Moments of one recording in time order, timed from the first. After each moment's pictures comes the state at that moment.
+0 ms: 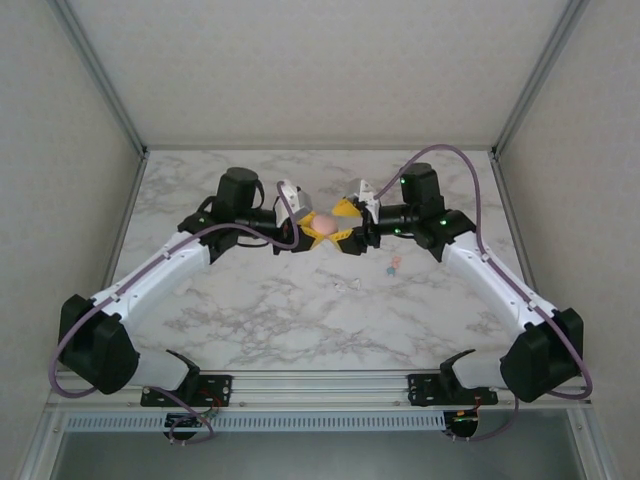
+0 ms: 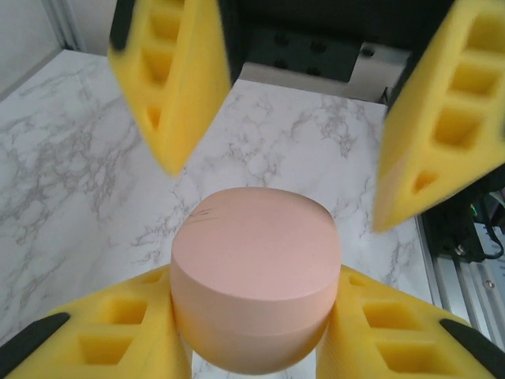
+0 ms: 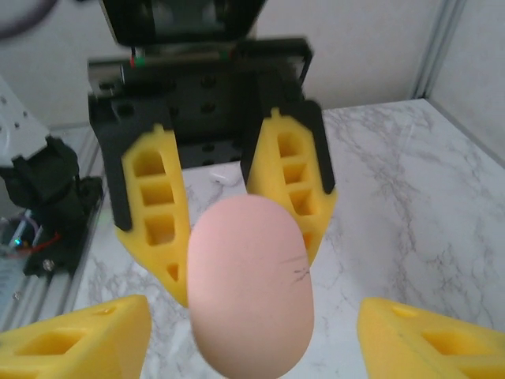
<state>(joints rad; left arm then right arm) -0.54 1.37 1.10 -0.23 0.88 0.30 0.47 1.32 1.15 -0.37 -0.93 -0.42</state>
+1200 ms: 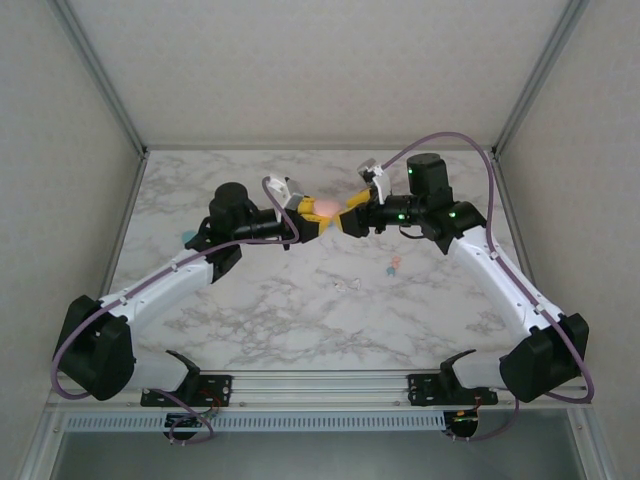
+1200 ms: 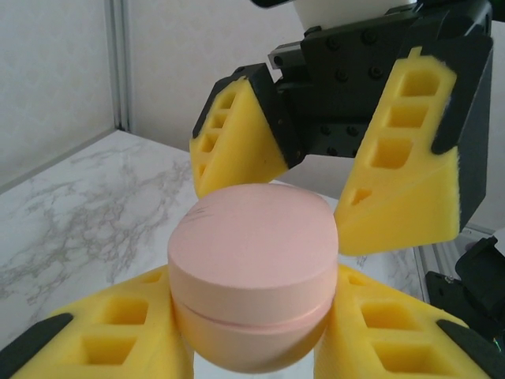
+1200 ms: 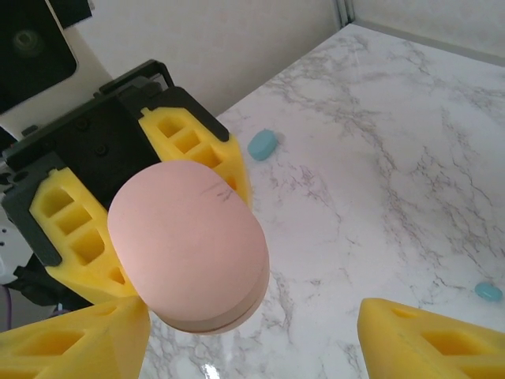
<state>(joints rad) -0.57 1.35 0.92 0.32 0.80 -0.08 0.44 1.33 1.26 -0.48 -0.76 0.00</state>
